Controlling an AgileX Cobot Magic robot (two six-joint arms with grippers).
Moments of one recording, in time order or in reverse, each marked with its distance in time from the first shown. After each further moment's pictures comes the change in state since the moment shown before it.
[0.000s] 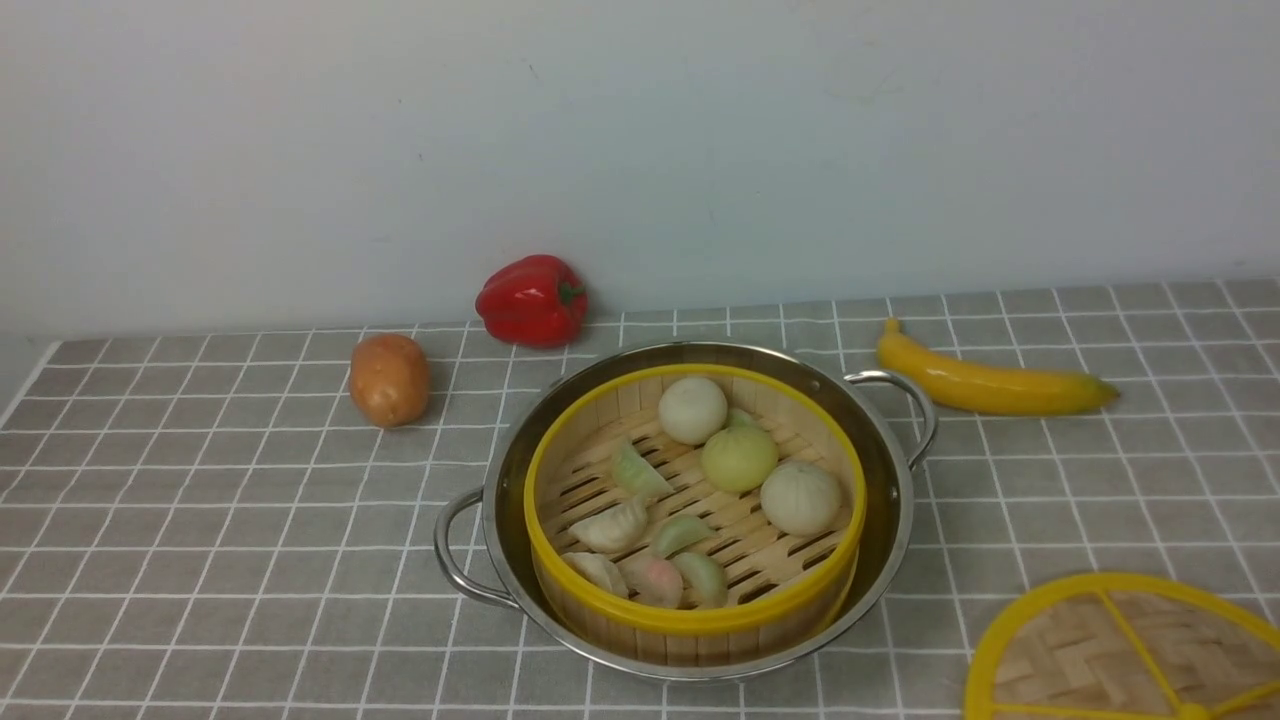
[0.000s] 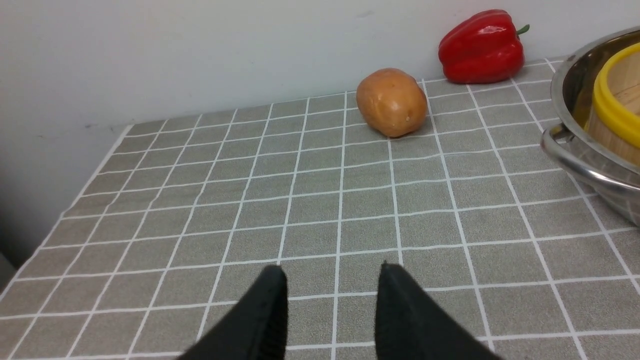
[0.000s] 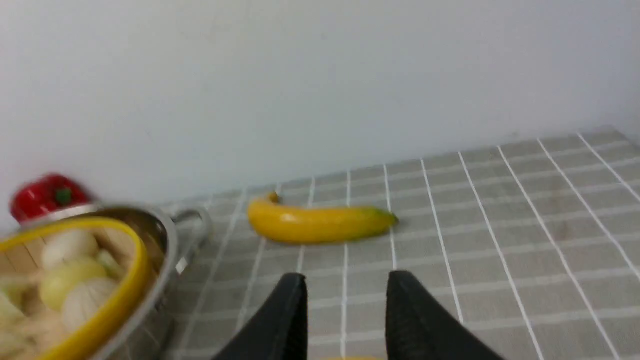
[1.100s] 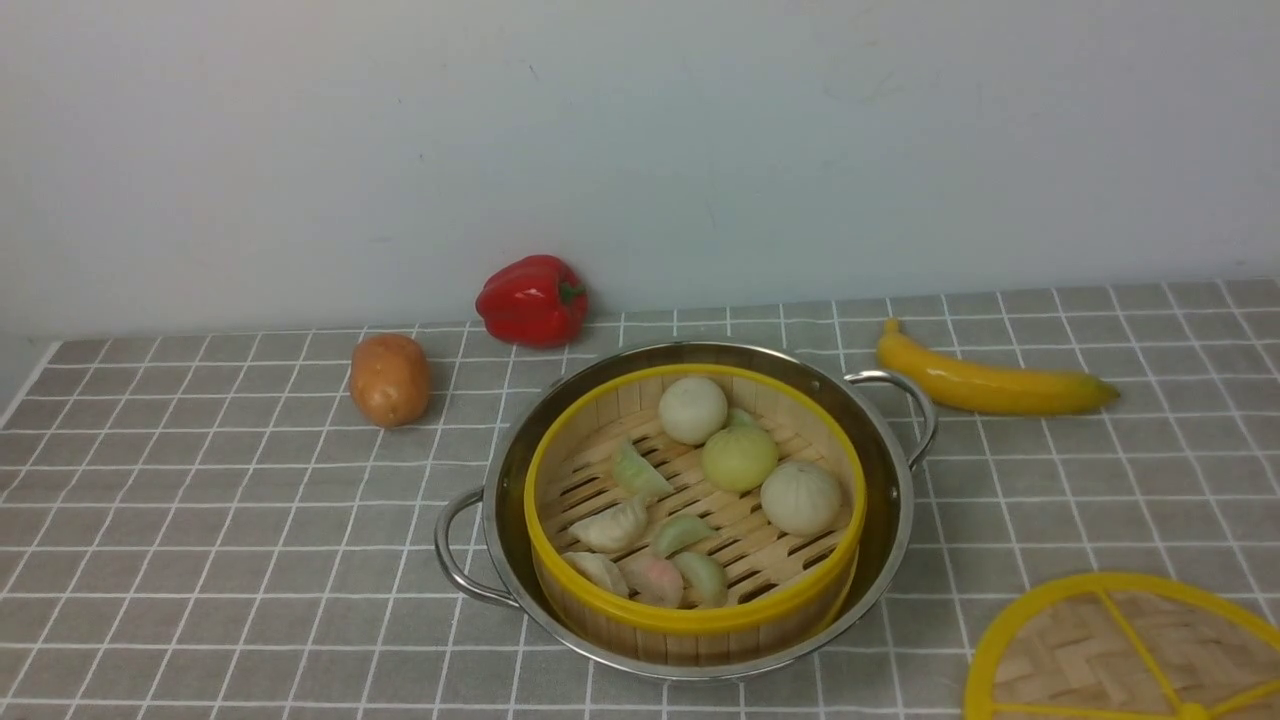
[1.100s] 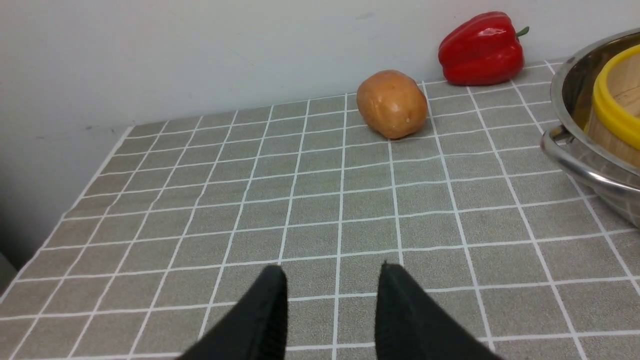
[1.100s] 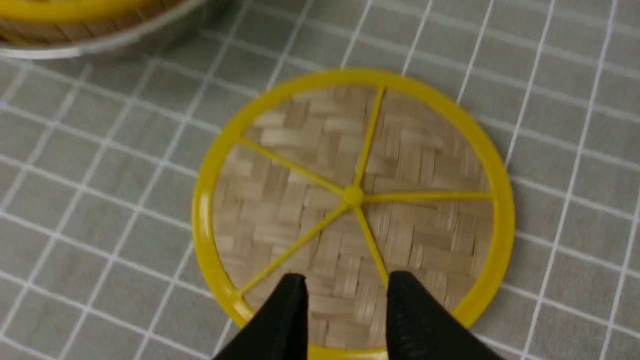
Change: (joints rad) right arm 0.003 0.779 -0.633 0.077 0.877 -0.438; left arm 0.000 -0.001 0.000 0.000 -0.001 0.000
